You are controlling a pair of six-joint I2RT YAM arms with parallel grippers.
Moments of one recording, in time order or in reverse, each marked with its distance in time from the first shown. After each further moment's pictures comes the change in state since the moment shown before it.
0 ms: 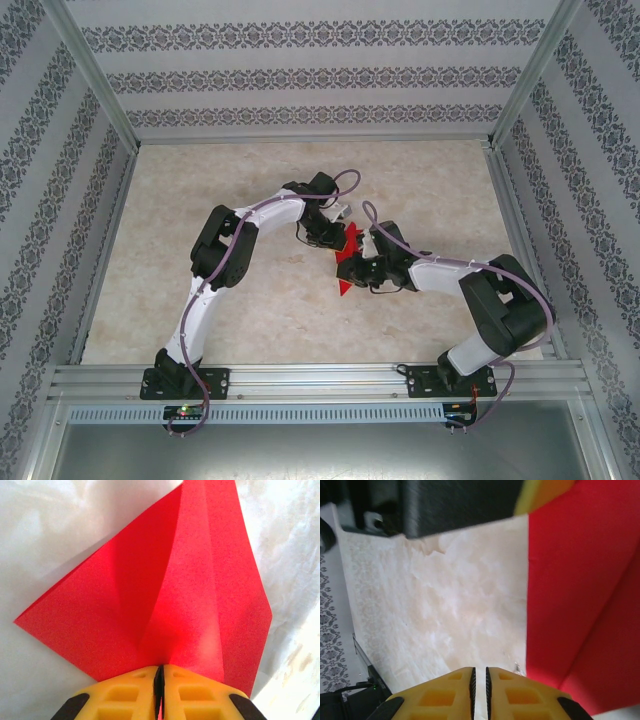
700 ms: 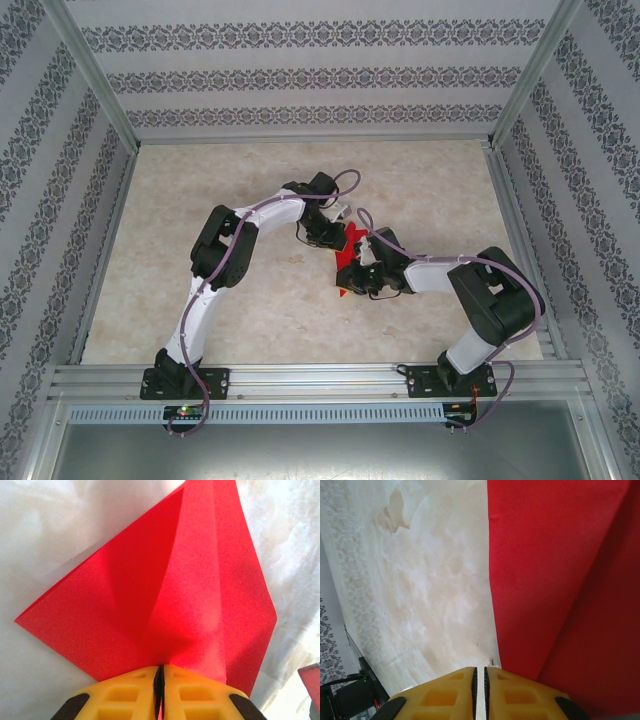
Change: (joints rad) left arm 0.000 0.001 0.000 0.000 0.000 0.000; right arm 0.013 0.073 -0.021 0.046 -0.028 0.005
